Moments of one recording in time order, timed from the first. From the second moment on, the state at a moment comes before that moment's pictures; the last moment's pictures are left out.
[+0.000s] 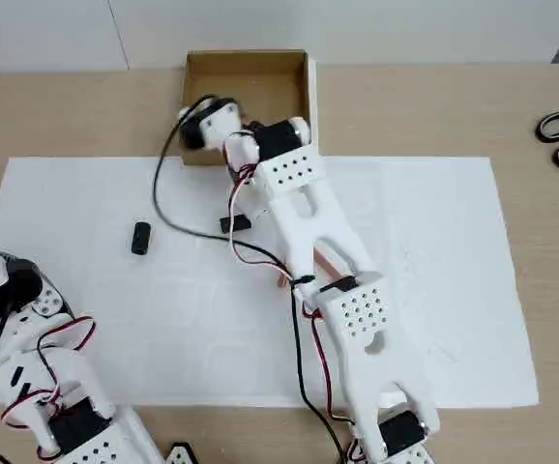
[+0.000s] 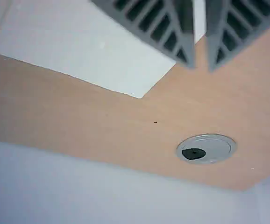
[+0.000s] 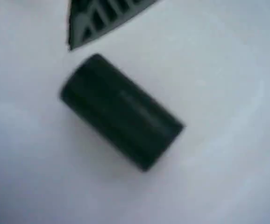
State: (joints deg) left arm -38.0 -103.3 95.6 23.6 0.8; right arm -29.6 54.2 -66.2 96.2 24.7
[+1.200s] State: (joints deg) left arm -38.0 -103.3 95.6 23.6 0.8; right arm -35.3 59.6 -61.8 95.5 40.1
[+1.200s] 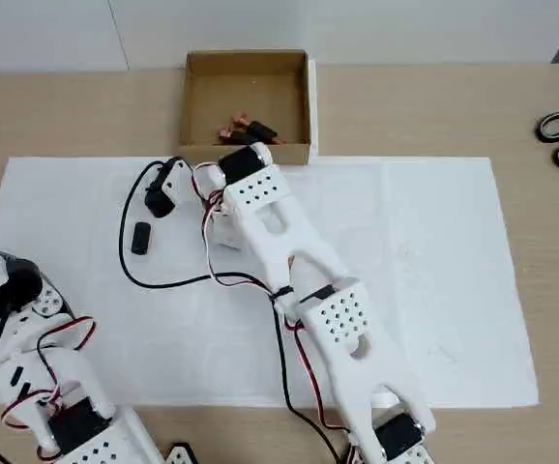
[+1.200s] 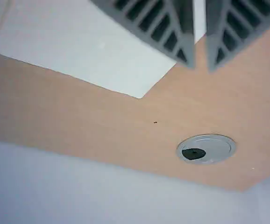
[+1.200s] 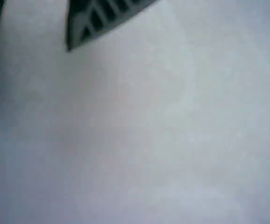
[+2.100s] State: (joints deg) left arm -38.0 -103.3 95.6 23.6 0.8; right arm -35.0 47.5 -63.6 96.3 35.2
